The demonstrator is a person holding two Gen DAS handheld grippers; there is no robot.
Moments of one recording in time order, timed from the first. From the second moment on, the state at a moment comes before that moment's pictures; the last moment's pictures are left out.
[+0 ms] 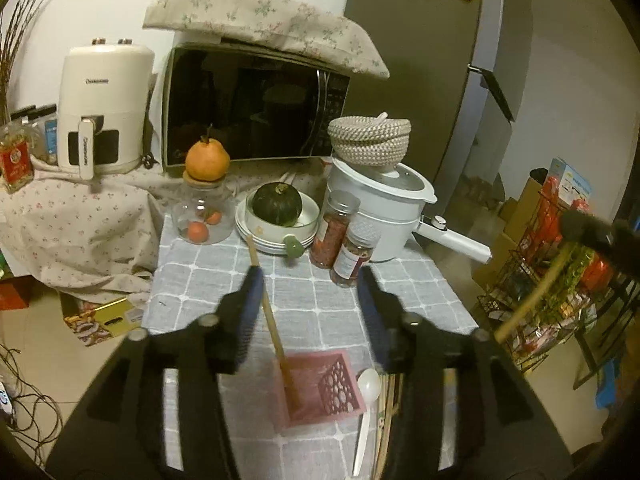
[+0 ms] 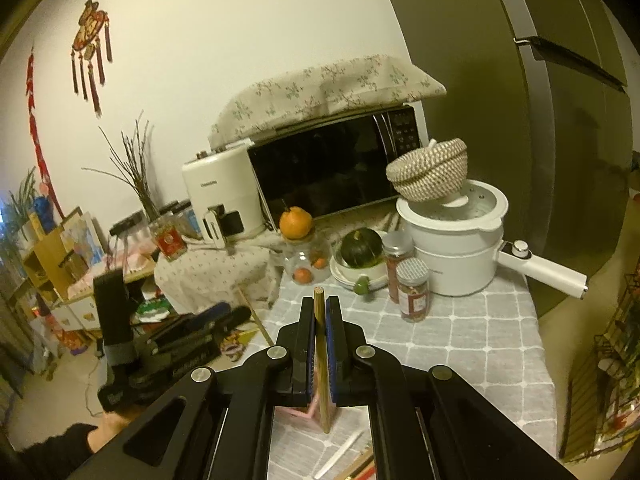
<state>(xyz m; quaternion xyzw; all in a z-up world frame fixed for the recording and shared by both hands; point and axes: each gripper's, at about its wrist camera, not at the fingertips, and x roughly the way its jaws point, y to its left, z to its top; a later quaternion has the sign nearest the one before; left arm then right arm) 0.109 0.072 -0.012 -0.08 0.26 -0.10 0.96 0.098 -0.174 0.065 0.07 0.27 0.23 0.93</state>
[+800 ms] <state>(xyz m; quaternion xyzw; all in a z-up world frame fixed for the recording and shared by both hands) 0.084 0.100 -0.037 -0.07 0.36 -0.08 0.93 0.156 -0.127 0.018 0.10 0.31 0.24 0.91</state>
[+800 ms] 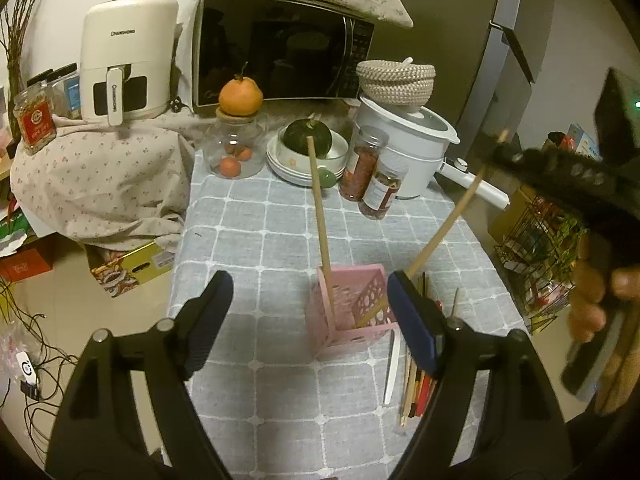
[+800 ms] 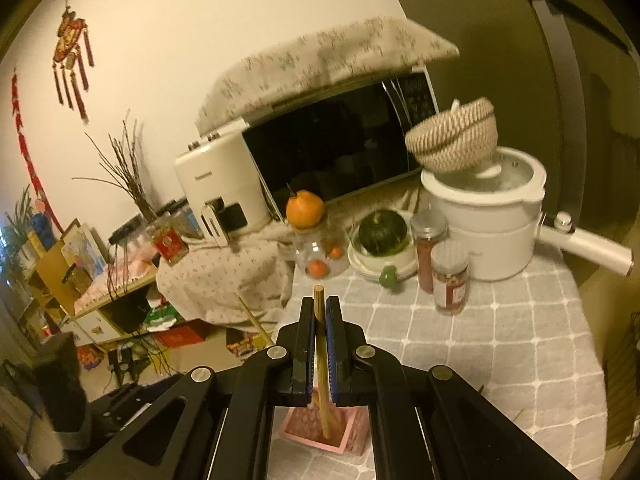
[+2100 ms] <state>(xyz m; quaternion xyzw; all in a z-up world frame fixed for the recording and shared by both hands) 0.083 0.066 -0.064 -0.05 0.43 -0.11 0.90 0.146 -0.158 0.034 0.04 0.33 0.17 0.93</state>
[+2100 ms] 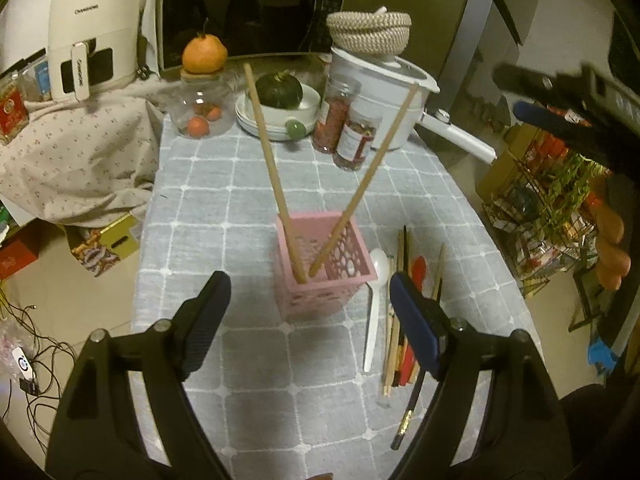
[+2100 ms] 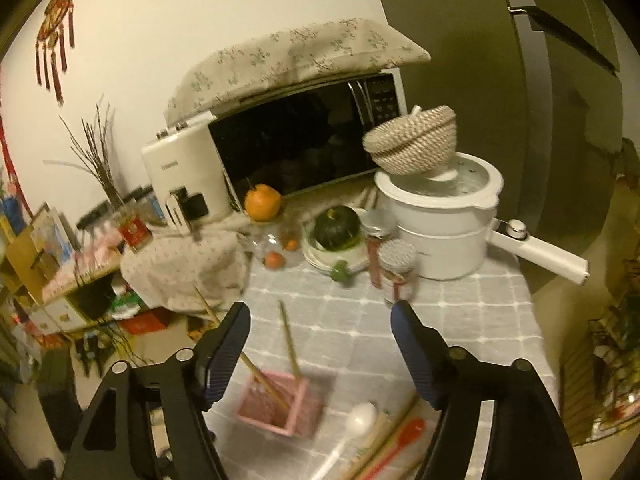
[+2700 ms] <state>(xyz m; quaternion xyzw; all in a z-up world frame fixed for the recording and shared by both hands) 0.082 0.037 -0.097 -0.01 0.48 -0.11 0.87 0.141 -0.230 -0.087 0.03 0.48 0.08 0.88</state>
